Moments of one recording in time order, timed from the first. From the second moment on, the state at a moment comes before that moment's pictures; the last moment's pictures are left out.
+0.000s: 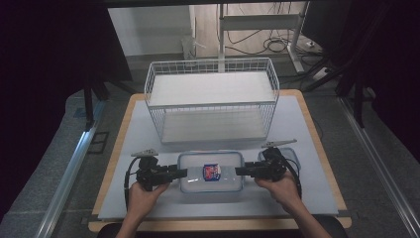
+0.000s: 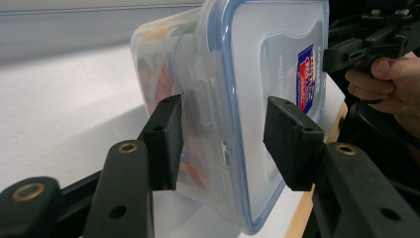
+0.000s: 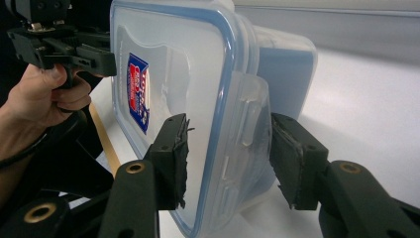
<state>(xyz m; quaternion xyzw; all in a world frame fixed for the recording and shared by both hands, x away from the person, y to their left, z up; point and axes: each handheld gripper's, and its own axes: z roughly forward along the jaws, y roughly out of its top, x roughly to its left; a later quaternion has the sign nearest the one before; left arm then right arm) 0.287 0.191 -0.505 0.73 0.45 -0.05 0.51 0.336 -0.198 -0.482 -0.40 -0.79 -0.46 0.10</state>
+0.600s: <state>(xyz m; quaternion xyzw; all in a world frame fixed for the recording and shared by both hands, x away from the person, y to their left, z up) 0.281 0.191 -0.510 0.73 0.44 -0.06 0.51 0.324 -0.200 -0.487 -0.38 -0.79 -0.48 0.07</state>
